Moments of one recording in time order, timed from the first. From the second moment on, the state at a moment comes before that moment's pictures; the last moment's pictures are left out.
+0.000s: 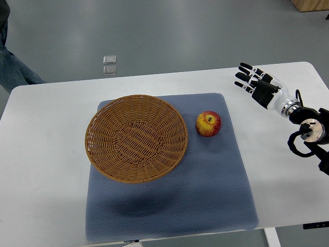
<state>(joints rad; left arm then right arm) -0.01 0.00 -0.09 -0.17 0.07 0.01 0.14 0.70 -0.35 0.67 0.66 -0.02 0.34 0.19</state>
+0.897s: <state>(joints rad) -0.01 0.00 -0.09 -0.17 0.07 0.02 0.14 0.69 -0.39 0.67 0.65 -0.02 0.49 0.19</state>
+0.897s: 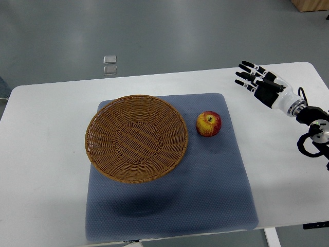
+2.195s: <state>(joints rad) -0.01 0.00 -0.09 -0.17 0.07 0.01 0.14 0.69 -0.40 0.66 0.81 -0.96 0.35 0.30</state>
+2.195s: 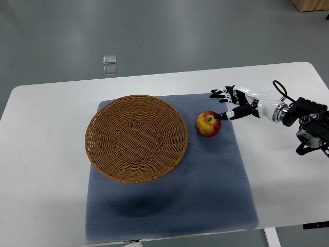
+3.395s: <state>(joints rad) -0.01 0.00 -0.09 -0.17 0.07 0.02 0.14 0.69 -0.34 0.61 0.84 -1.28 0.25 0.31</state>
